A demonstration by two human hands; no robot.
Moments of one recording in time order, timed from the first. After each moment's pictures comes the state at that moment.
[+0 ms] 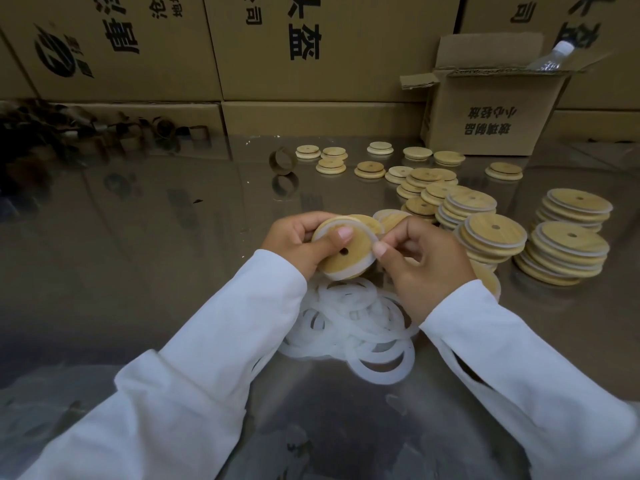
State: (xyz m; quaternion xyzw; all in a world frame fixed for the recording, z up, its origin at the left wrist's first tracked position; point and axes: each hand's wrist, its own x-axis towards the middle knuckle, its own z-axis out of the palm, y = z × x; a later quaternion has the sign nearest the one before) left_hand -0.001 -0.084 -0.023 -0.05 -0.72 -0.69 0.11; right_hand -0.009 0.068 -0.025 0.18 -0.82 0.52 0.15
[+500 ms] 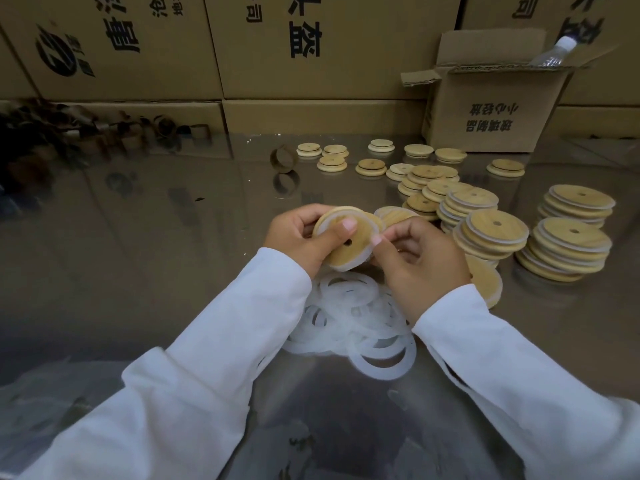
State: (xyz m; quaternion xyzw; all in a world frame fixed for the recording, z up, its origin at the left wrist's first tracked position) left_hand -0.001 -0.079 -0.024 -0.04 -0.71 -0.69 0.16; right_hand -0.007 0.060 -0.033 0.12 -0.80 0.57 0.16
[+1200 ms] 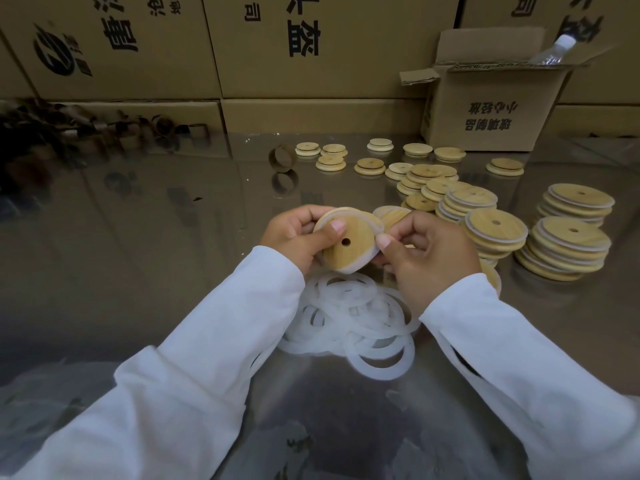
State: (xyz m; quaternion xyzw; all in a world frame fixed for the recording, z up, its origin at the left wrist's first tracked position) left_hand -0.005 -0.084 -0.024 -0.03 -0.68 -0.72 0.11; right_hand -0.009 0.066 -0.024 0.10 -0.82 0.55 0.15
